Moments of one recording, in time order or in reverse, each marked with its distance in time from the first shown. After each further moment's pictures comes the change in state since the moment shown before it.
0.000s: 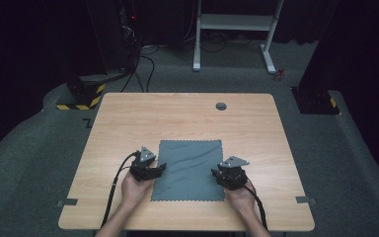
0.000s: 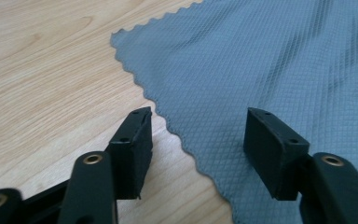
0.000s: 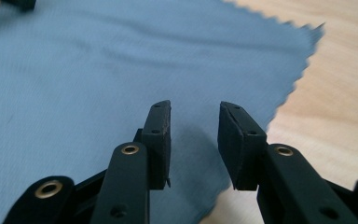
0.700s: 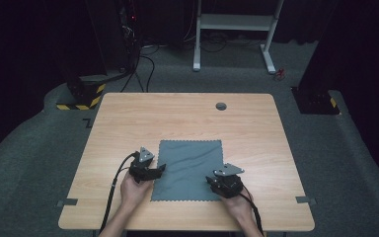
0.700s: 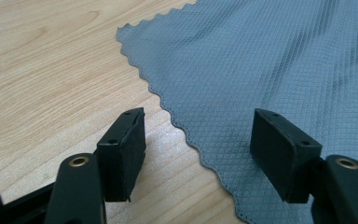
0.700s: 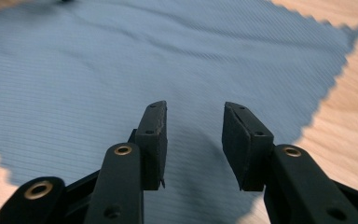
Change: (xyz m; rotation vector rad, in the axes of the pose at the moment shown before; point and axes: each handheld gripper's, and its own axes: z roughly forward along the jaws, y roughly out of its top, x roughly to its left) left arm 0.000 -0.001 -0.001 0.004 0.011 -0.012; right arm 0.027 -0.003 -0.008 -0.006 0.021 -0.043
